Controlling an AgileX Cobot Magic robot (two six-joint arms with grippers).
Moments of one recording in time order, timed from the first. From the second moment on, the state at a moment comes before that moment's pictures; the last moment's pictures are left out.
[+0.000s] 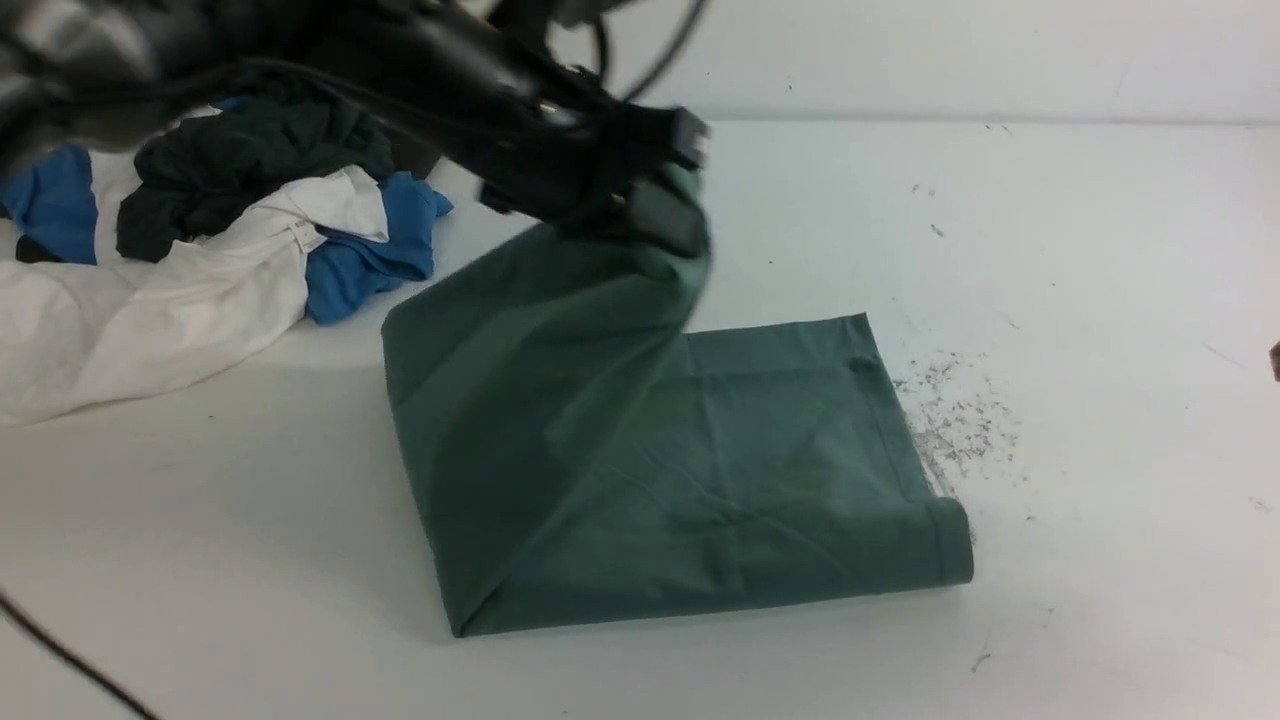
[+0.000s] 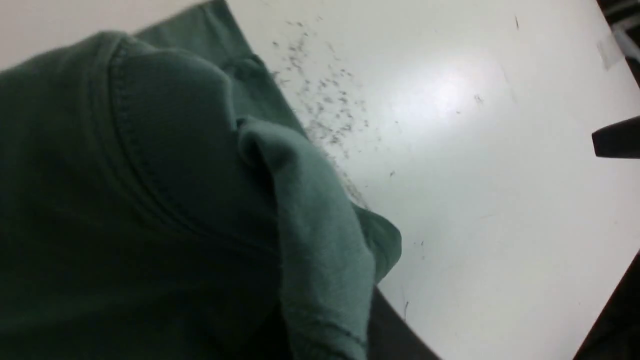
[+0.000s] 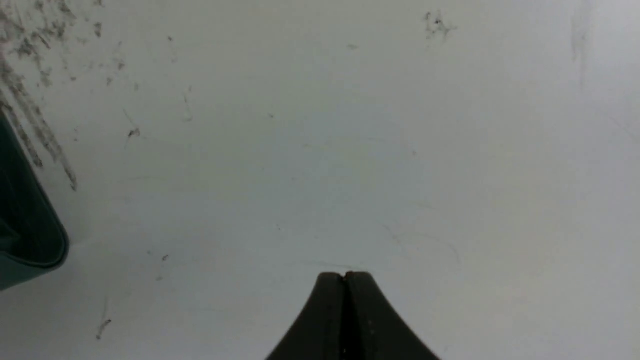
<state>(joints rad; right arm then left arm) -0.23 1.58 -1.23 0.13 1.23 -0.02 -0.41 1.94 -1.77 -0.75 0.99 0.30</state>
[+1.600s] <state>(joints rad) 0.25 1.81 -1.23 0.42 0.88 -0.26 -0.23 1.76 -1.71 -0.32 1.25 0.14</state>
